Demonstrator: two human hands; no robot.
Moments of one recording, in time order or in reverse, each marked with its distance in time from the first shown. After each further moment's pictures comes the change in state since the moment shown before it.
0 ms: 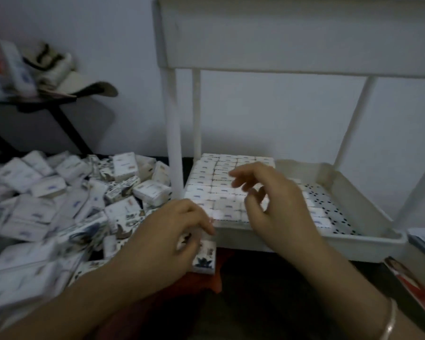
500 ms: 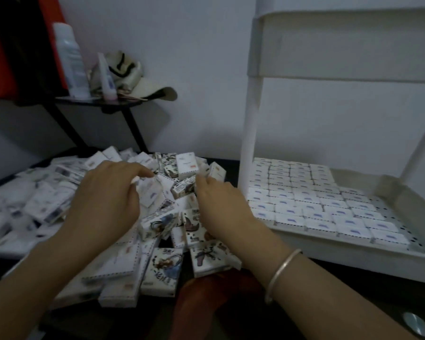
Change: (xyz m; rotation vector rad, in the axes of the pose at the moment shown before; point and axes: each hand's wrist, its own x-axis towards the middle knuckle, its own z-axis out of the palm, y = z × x) left_hand -0.057 -0.084 -0.107 0.502 0.351 -0.400; right_hand 0.052 -0.092 0.130 -0.525 -0.488 -0.054
